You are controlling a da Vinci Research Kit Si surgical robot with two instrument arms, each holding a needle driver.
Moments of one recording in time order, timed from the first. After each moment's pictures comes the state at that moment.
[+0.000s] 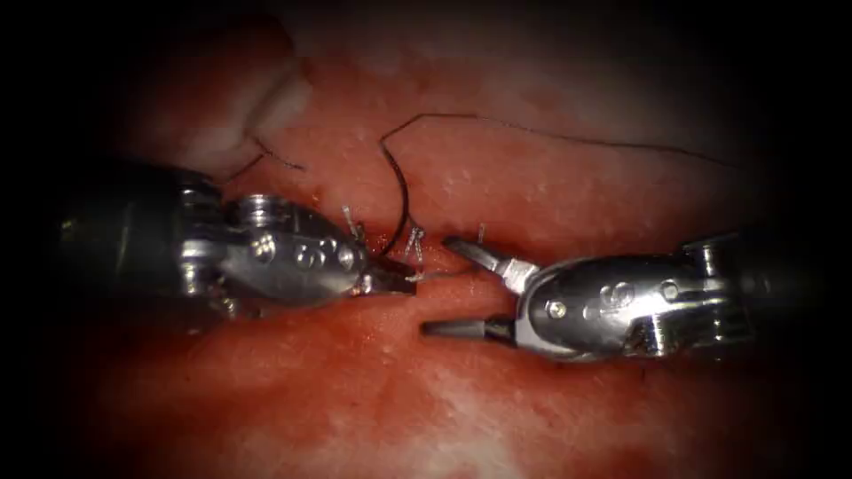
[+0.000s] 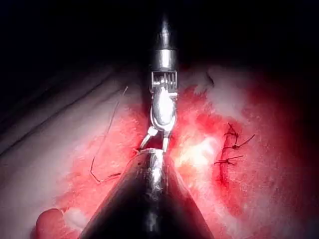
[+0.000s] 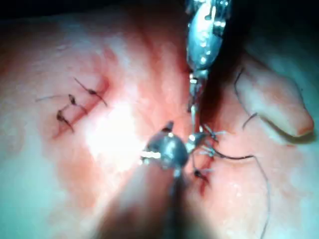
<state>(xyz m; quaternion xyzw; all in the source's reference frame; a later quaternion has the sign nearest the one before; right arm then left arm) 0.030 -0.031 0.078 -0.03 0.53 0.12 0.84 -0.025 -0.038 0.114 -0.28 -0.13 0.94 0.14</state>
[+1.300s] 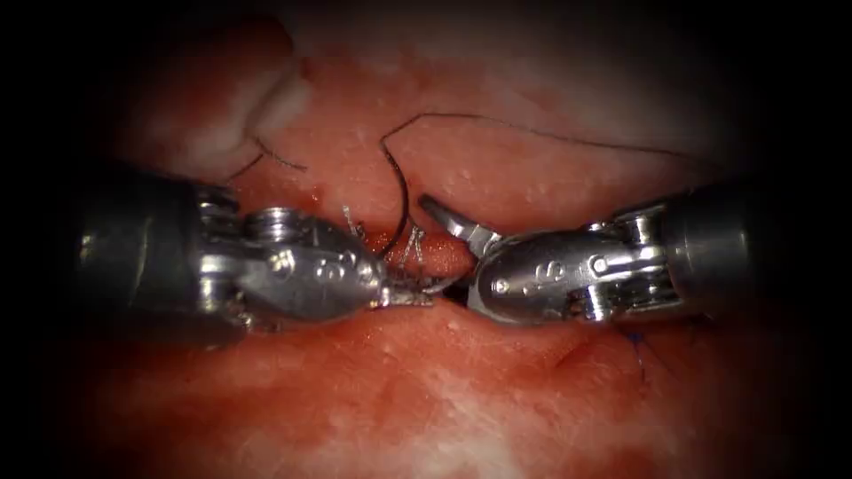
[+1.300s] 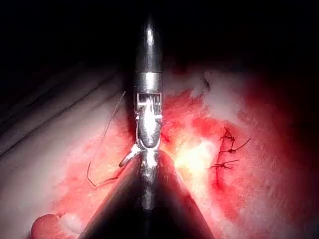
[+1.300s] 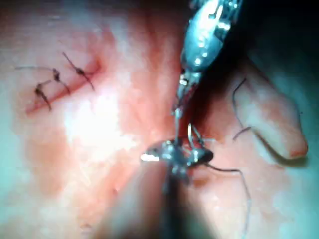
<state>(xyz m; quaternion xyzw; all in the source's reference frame) 0.032 -0.031 0.083 -0.13 0.51 0.09 0.85 -0.026 -0.039 0.113 -0.28 -0.14 0.94 0.14</state>
